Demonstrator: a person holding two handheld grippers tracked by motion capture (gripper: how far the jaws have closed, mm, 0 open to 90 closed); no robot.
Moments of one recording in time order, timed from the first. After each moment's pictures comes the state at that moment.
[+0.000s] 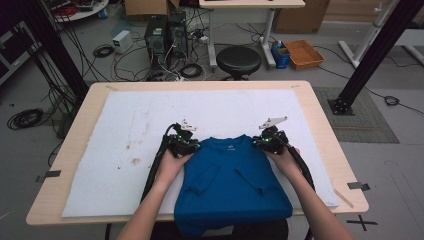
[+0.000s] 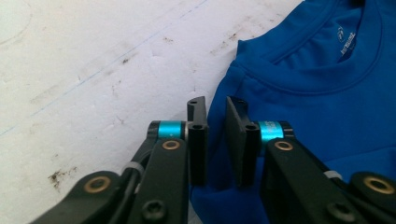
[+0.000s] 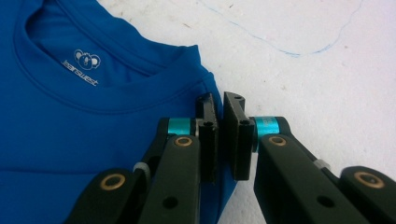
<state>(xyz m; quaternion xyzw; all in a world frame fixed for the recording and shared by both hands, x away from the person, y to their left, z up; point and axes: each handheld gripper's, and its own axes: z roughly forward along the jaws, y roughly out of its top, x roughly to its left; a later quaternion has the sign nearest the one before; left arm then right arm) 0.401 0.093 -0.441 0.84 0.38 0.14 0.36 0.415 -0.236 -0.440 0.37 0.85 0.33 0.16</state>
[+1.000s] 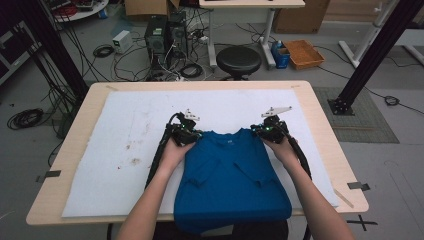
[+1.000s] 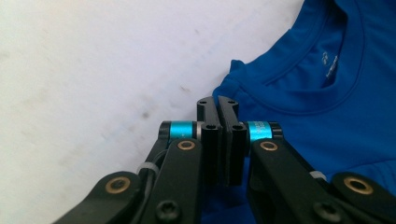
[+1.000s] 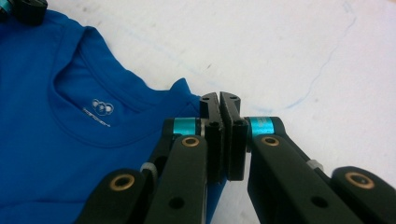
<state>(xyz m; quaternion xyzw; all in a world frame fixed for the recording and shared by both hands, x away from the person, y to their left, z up) 0.437 0.088 -0.420 0.84 0.36 0.15 0.37 0.443 -0.237 -0.424 0.38 0.83 0.39 0.16</state>
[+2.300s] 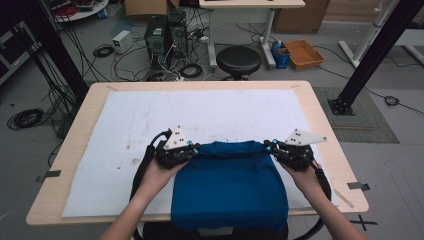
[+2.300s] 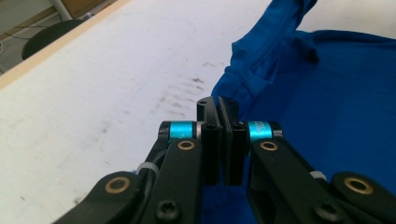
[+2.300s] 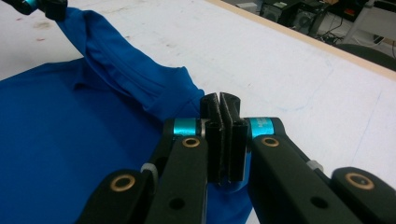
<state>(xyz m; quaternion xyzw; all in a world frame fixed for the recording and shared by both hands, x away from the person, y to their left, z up) 0.316 0.110 -0.385 0.84 0.23 0.19 0.46 0.316 -0.267 -0.385 0.31 0.80 0.46 0.22</state>
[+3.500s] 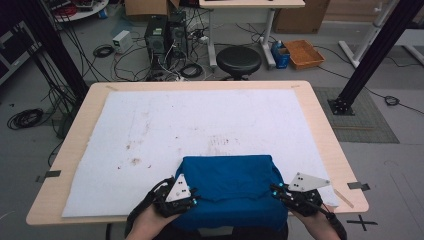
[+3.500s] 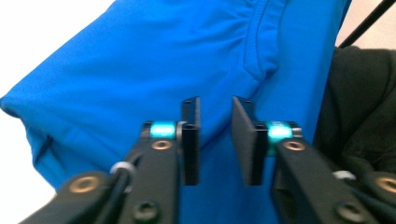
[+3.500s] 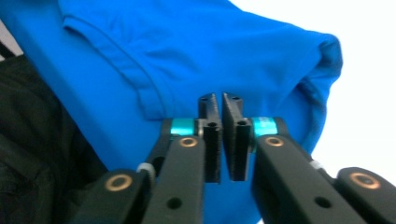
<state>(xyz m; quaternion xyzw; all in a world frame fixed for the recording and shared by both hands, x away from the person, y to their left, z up) 0.235 0.110 -0.437 0.88 0.21 0.14 0.40 0.230 -0.279 -0.428 0.31 0.85 0.40 0.18</state>
